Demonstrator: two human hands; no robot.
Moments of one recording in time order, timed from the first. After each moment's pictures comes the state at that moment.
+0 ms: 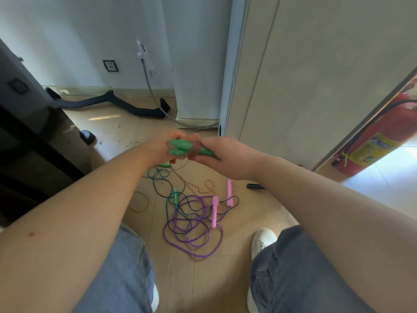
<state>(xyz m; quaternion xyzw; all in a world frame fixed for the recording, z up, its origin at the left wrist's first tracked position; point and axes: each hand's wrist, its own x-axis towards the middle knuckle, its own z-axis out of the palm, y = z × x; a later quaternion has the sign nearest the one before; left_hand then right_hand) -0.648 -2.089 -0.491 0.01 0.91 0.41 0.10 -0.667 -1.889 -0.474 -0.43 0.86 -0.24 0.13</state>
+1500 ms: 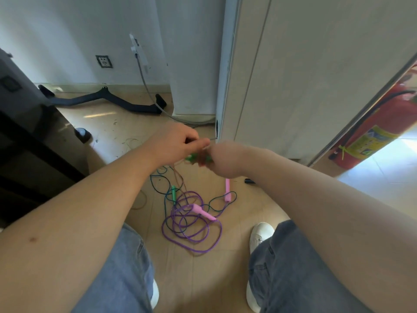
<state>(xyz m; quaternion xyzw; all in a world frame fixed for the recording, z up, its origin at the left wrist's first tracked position) -0.647 -2.068 -0.491 0.12 0.96 0.26 0.01 -0.672 -1.895 -0.489 -0.37 0.90 0.03 0.20</state>
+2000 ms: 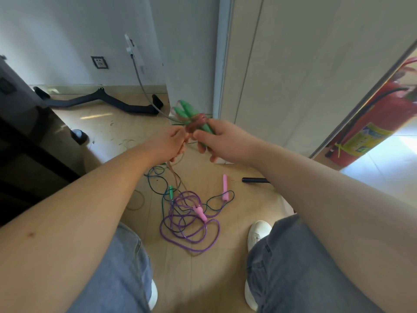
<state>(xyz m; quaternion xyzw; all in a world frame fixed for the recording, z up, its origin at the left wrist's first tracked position) -0.650 -2.066 -0.500 -0.04 0.88 0.47 0.11 -0.667 -1.880 -0.456 -0.25 0.85 -0.41 0.21</state>
